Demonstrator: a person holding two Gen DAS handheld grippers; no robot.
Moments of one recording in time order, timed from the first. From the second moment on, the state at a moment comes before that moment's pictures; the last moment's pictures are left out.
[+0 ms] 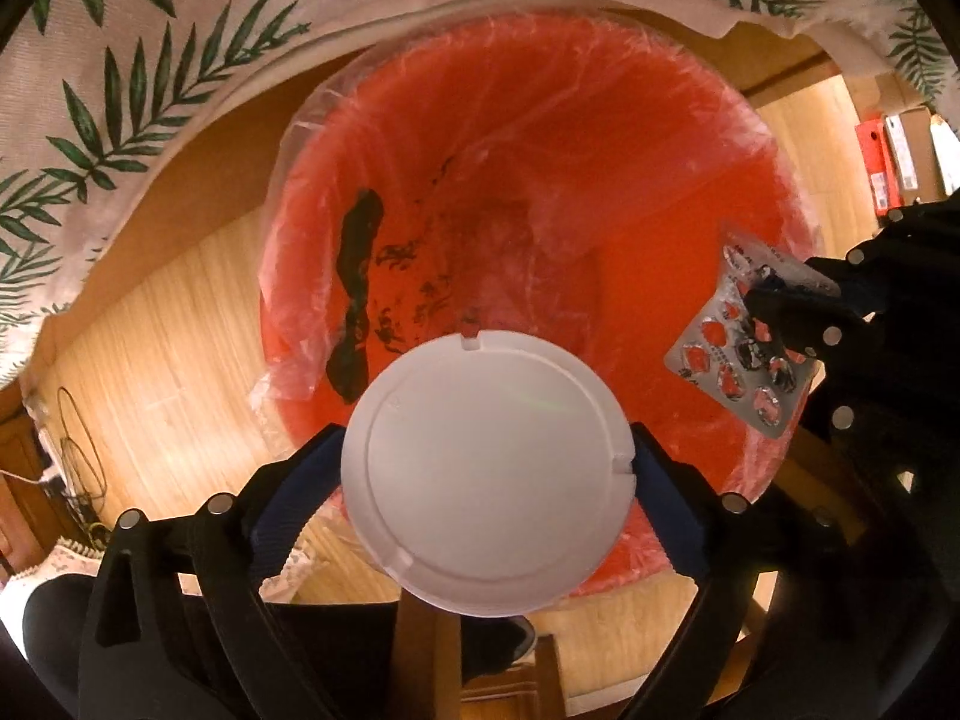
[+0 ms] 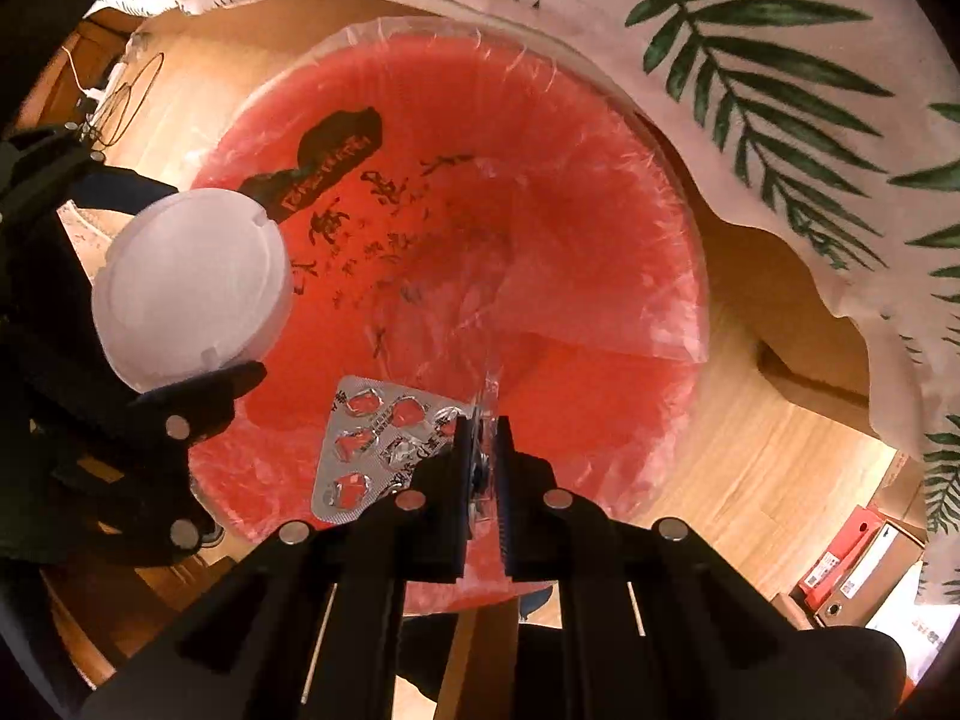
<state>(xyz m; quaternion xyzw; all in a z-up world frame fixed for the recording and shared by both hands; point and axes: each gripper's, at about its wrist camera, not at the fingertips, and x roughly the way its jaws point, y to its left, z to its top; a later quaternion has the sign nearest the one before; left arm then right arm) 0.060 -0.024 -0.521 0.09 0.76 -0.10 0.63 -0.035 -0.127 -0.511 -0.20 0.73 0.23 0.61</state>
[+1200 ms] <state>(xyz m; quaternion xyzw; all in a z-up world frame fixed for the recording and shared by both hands) 0.066 -0.001 -0.461 0.09 0.71 -0.03 0.70 -0.032 -0.126 -0.435 -0.22 0.65 0.20 0.70</state>
